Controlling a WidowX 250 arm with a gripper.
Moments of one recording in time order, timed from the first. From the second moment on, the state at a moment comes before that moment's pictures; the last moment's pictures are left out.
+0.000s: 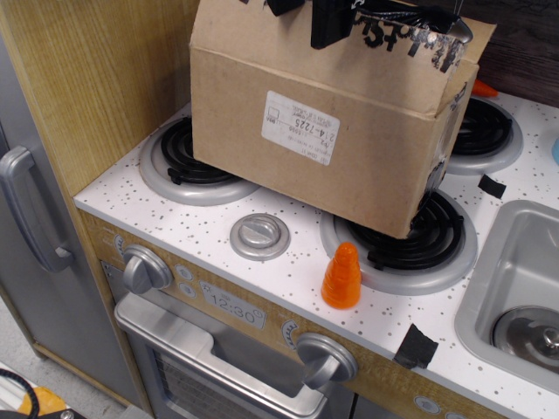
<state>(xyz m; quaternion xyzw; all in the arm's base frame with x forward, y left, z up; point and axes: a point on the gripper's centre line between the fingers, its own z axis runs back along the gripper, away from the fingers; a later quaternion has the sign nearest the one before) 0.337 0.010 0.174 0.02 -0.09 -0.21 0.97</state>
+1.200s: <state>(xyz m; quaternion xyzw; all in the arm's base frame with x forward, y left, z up) 0.354 0.020 0.125 -0.06 -0.22 -0.20 0.95</state>
